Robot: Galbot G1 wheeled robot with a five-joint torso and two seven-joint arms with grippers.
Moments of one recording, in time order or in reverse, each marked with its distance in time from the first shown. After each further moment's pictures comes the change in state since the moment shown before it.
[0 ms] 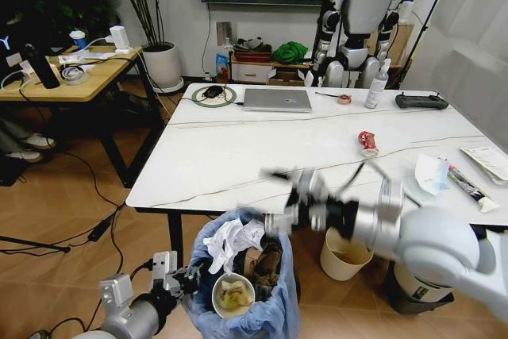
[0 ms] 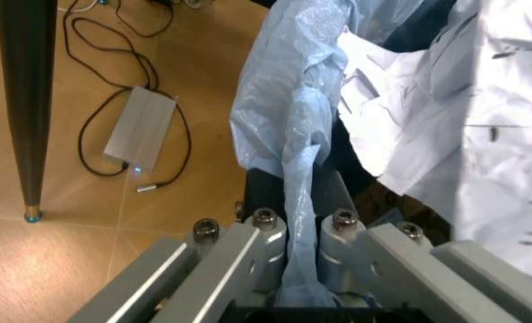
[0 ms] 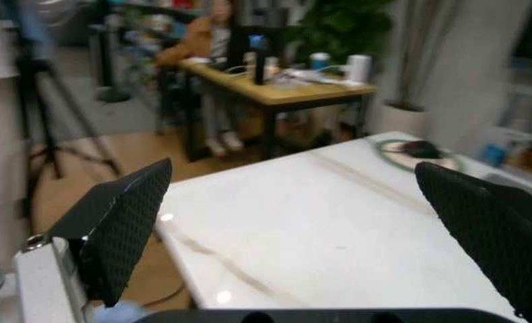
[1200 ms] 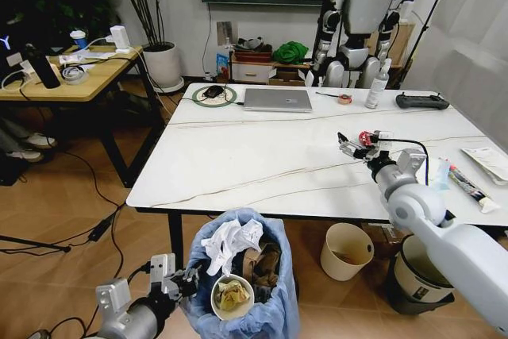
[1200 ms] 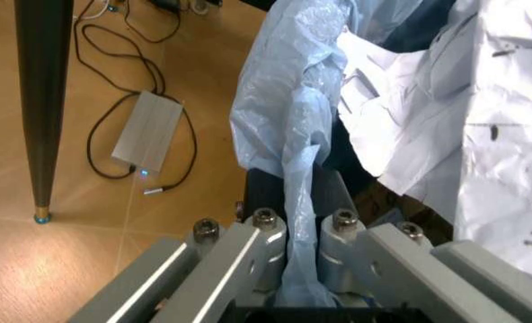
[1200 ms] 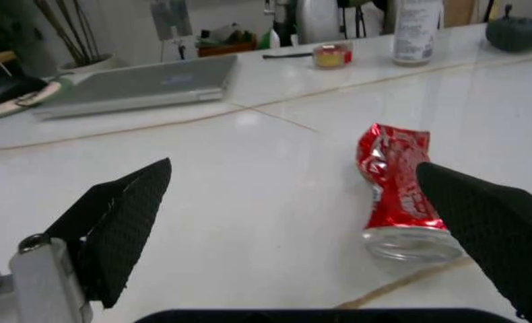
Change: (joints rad) left arm 0.037 -0.023 -0.021 -0.019 0.034 -0.004 0.010; right arm -0.289 0.351 0.428 -0.617 -0.055 -0.073 0.249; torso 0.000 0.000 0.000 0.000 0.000
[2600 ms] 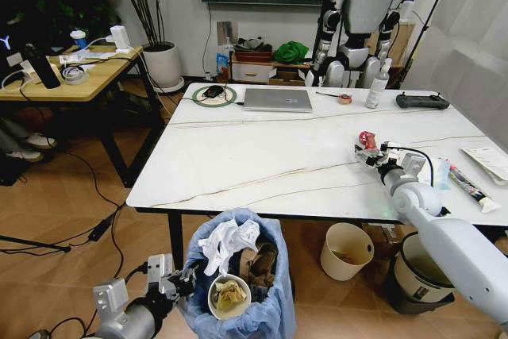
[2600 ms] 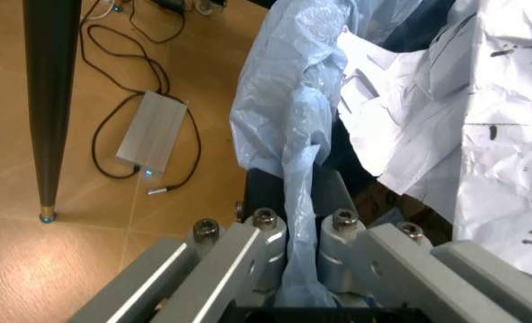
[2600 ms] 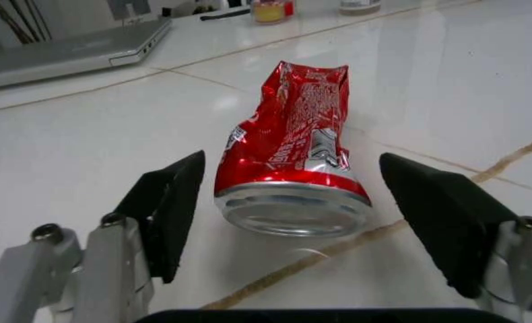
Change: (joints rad) left arm 0.000 -0.003 -0.006 0.009 0.001 -0.001 0.000; right arm 0.049 0.054 0.011 -0.237 -0.016 0.023 -0.105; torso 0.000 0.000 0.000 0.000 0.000
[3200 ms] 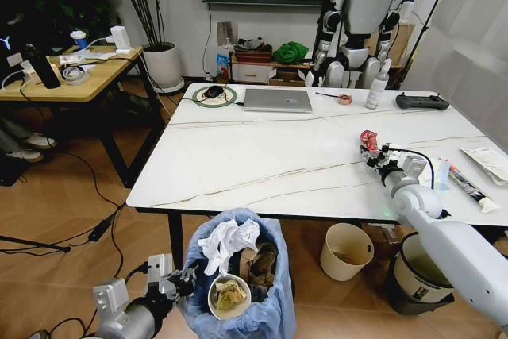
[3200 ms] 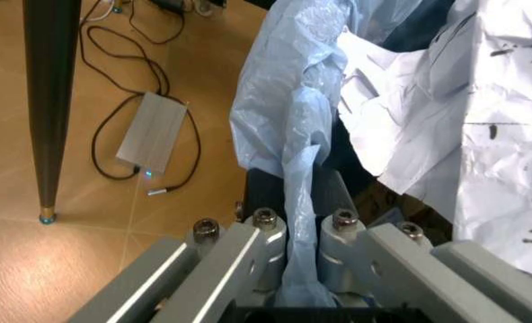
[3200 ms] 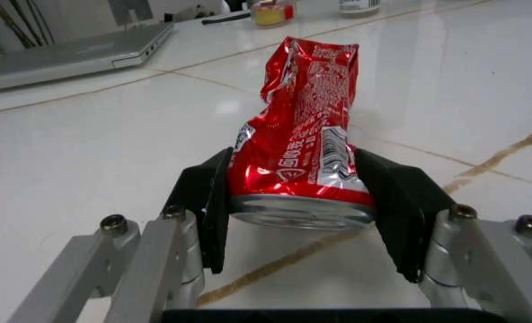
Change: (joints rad) left arm -0.001 0.001 0.002 0.000 0.002 0.000 0.000; right arm -0.020 -0.001 0.002 0.002 -0.003 0.009 -0.007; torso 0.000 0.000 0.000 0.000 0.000
